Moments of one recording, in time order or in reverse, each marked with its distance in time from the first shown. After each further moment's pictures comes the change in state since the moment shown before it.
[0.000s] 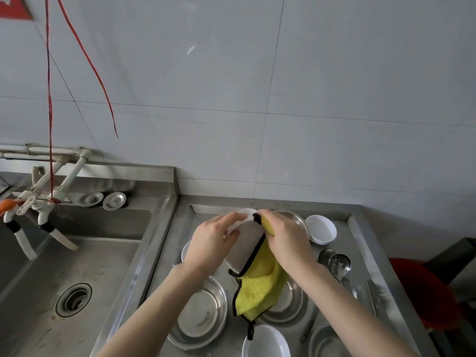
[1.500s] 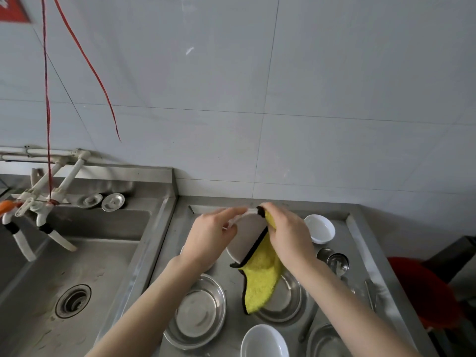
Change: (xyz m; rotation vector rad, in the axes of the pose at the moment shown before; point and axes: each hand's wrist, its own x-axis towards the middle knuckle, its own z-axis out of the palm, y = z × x) left_hand 0.010 0.008 -0.007 -0.020 0.011 0.068; right_hand 0.004 0.004 -0.008 -0.003 0.049 0.029
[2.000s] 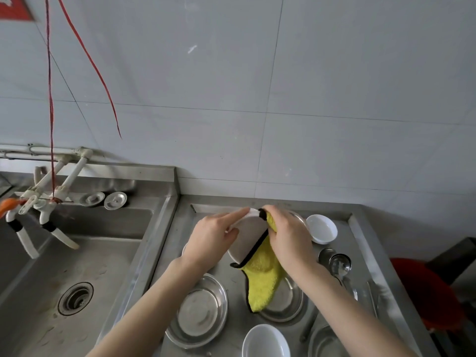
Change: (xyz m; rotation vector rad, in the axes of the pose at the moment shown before) left_hand -0.004 -0.007 0.001 0.075 -0.060 0.007; right_hand -0.006 -0.004 0.003 0.002 0.032 0.010
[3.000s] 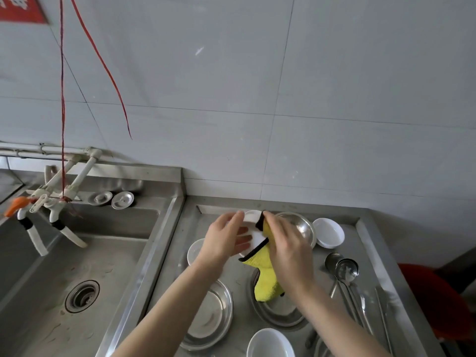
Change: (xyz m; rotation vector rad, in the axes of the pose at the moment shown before) left_hand 0.004 0.029 0.000 -0.965 0.041 -0.799; right_hand -0.023 -0.001 0.026 -0.062 0.187 -0.092
